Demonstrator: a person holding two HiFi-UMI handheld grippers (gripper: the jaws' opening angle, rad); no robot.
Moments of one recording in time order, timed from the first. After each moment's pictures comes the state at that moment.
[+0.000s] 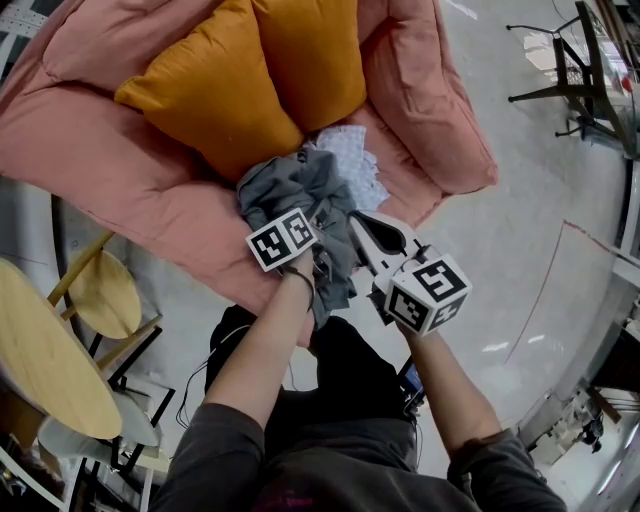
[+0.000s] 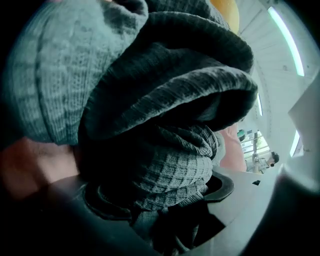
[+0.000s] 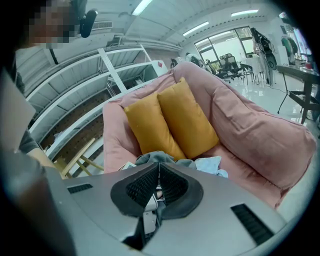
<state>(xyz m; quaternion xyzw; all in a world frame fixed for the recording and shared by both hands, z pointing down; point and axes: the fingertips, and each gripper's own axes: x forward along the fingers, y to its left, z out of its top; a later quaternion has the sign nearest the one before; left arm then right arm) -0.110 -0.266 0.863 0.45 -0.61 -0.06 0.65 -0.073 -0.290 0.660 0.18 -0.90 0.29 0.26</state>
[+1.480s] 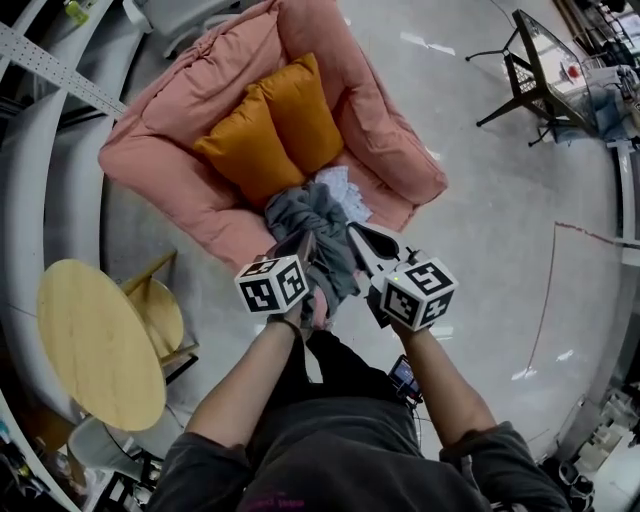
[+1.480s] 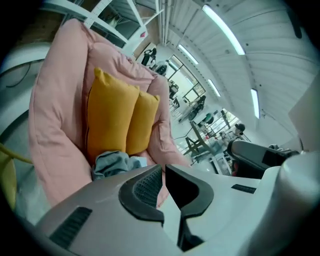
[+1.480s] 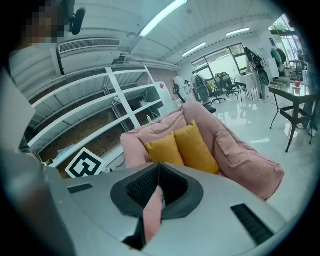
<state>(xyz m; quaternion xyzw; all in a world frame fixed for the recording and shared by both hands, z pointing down) -0.115 -0.240 0.564 0.63 -0.59 0.00 0.50 -0.056 -0.273 0.463 0.22 -0.92 0.27 0.19</state>
